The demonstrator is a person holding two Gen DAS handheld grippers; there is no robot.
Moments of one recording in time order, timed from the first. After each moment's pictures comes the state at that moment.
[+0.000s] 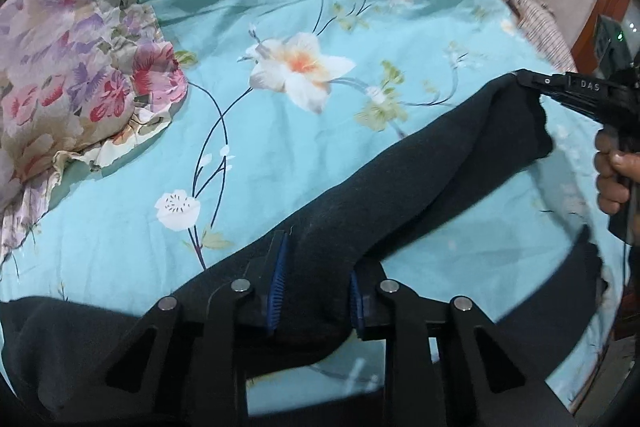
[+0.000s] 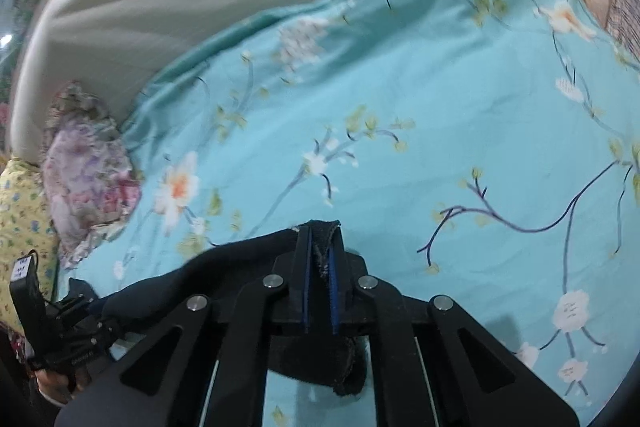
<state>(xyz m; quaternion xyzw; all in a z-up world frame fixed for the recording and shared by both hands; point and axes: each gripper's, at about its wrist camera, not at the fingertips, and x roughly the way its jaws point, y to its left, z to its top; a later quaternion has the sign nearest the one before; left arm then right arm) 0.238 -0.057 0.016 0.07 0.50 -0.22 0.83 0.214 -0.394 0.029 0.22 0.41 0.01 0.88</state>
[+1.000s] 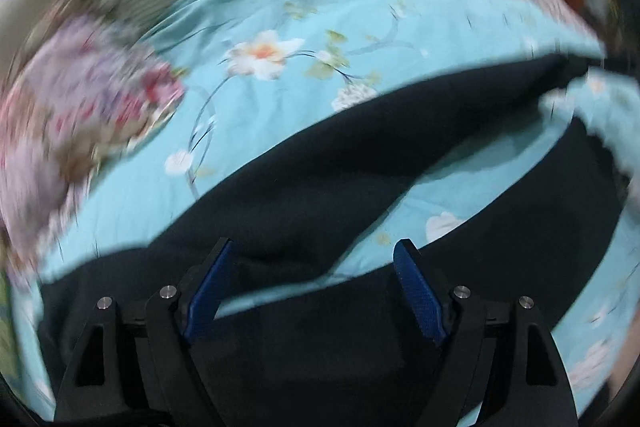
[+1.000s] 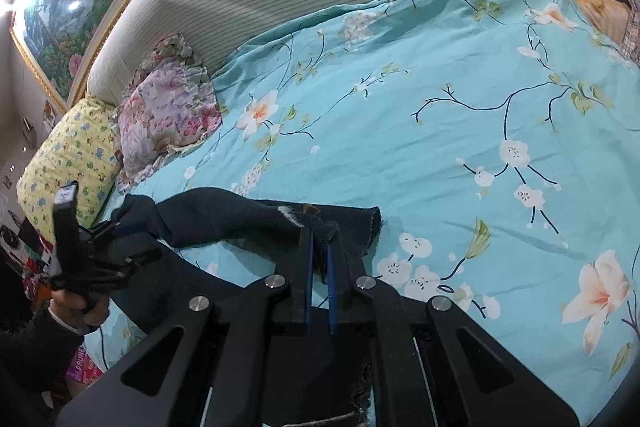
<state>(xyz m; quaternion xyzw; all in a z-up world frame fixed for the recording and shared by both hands) 0.138 -0.082 0.011 0.23 0.44 -0.20 0.84 0.064 -0.383 0.040 0.21 0.39 0.09 0.89</state>
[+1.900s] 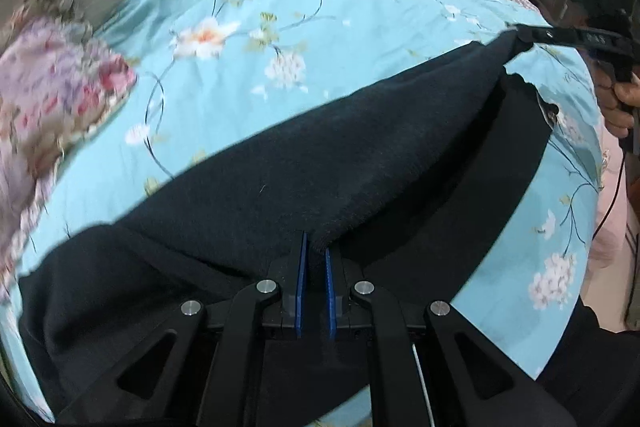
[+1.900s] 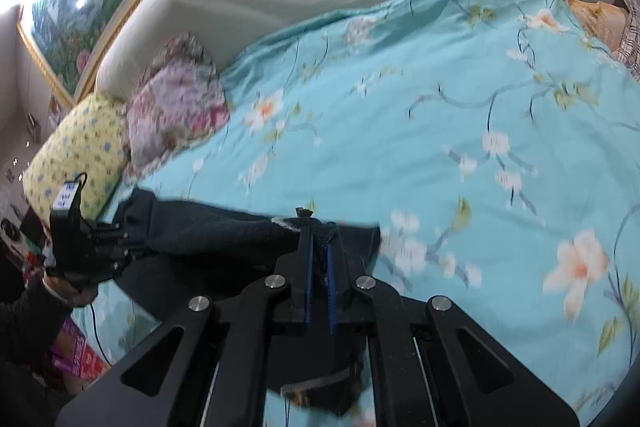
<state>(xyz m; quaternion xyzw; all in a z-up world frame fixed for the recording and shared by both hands) 0.082 -0.060 0.021 0.20 0.48 -0.30 0.80 0.017 -0.375 0.046 0.19 0.40 0.11 0.89</state>
